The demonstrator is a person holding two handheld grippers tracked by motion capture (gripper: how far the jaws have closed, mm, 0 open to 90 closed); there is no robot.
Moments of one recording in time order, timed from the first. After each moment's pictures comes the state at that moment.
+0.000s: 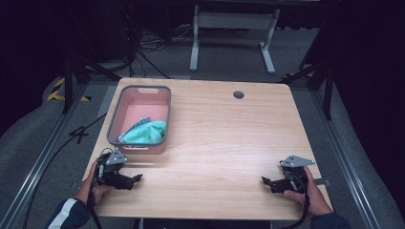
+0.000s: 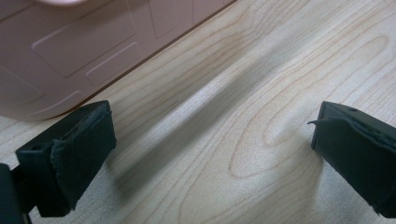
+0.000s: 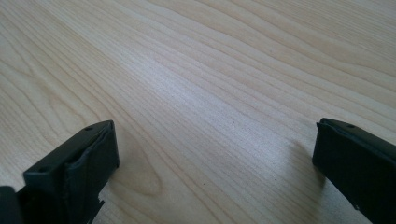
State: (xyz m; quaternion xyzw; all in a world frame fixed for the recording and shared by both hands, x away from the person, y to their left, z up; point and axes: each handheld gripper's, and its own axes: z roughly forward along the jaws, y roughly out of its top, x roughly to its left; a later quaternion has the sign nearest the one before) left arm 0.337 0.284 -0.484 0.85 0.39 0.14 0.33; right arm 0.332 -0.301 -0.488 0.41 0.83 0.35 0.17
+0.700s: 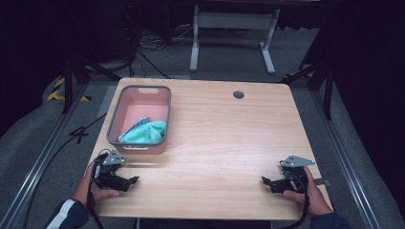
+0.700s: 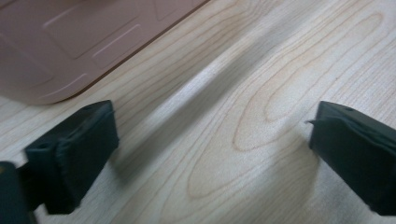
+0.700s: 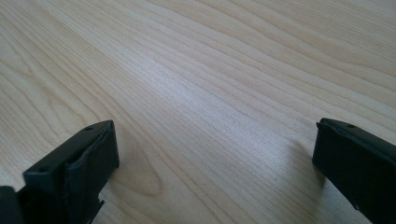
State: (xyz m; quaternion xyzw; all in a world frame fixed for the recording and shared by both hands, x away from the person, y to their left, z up) left arm 0.334 0.295 -0.478 0.87 0.37 0.12 0.31; right arm 0.332 -0.300 -0.488 0.41 0.83 0.35 0.17
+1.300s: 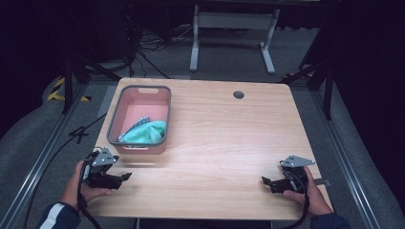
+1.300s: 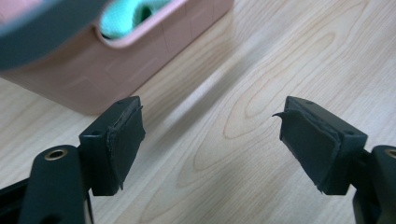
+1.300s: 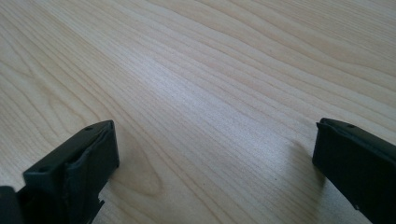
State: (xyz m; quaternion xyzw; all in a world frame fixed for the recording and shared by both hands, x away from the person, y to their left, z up) left arm 0.317 0.303 -0.432 0.87 0.35 0.16 0.31; right arm 0.332 -0.300 -0.488 0.41 0.83 0.35 0.17
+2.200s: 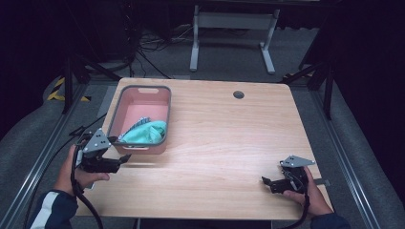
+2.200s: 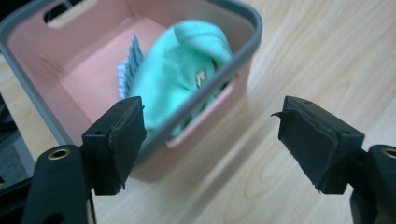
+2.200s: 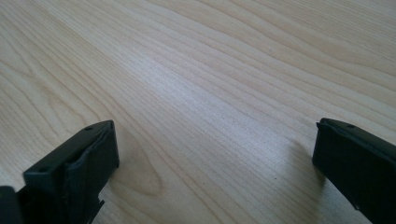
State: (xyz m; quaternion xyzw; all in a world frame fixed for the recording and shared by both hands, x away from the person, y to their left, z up) left arm 0.332 0.293 -0.372 0.86 0.31 0.22 0.34; right arm 0.332 -0.301 -0.488 0.41 0.83 0.35 0.17
